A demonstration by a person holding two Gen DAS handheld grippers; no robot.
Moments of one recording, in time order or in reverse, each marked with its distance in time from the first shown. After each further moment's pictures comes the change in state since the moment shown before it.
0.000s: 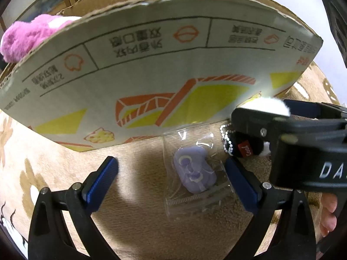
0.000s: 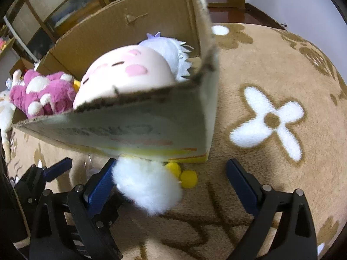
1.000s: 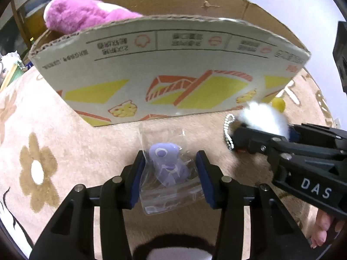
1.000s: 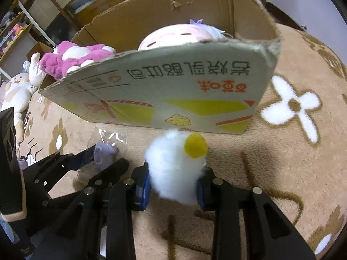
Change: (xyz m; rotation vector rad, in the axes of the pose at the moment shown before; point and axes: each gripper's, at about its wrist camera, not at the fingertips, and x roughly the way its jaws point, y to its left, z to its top) left arm -0.026 0.022 -0.029 -0.097 0.002 -0.054; right arm -0.013 0.033 -0.041 -0.075 0.044 0.109
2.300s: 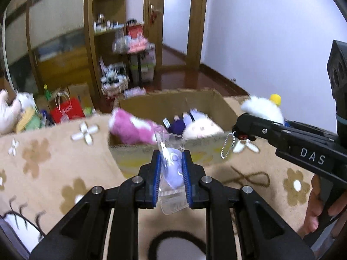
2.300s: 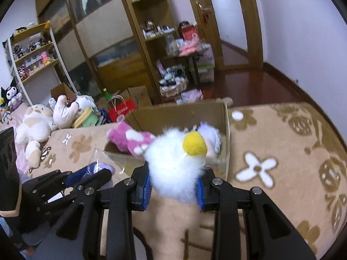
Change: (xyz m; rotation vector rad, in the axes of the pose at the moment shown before) left arm -0.160 0.029 -0.010 0.066 -0.426 0.011; right arm -0.152 0.025 0.004 -0.069 -0.475 0.027
